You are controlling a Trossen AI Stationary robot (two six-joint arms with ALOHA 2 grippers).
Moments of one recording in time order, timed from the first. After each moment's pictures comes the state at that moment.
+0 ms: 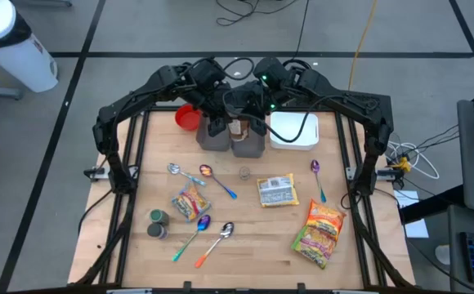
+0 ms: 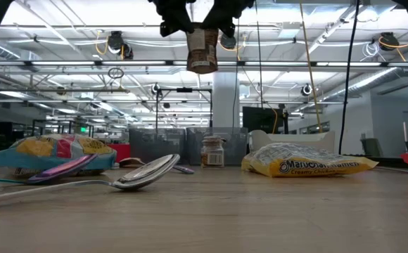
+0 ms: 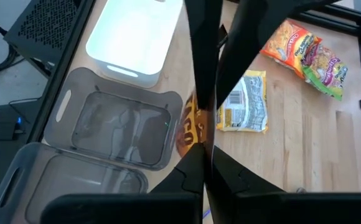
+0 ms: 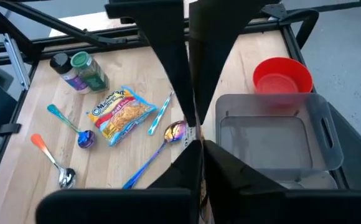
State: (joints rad) left arm 0.43 1.80 2.10 -1.23 0.32 0.11; right arm -0.41 1.83 2.09 -0.98 -0.39 -0.17
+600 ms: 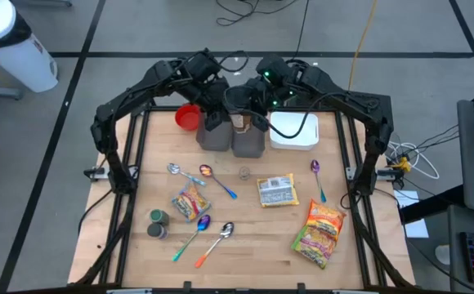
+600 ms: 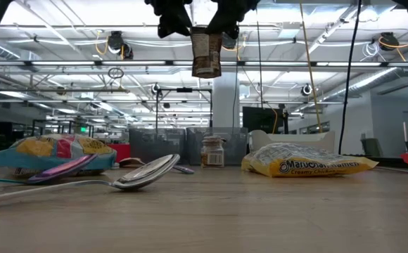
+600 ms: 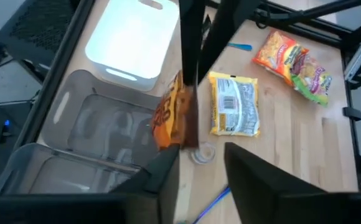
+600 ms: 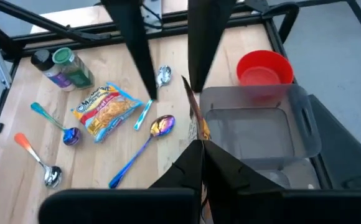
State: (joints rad) left arm 0.50 1.79 2.10 -1.23 0.40 0.13; right arm -0.45 1.82 2.09 -1.00 -0.37 -0.18
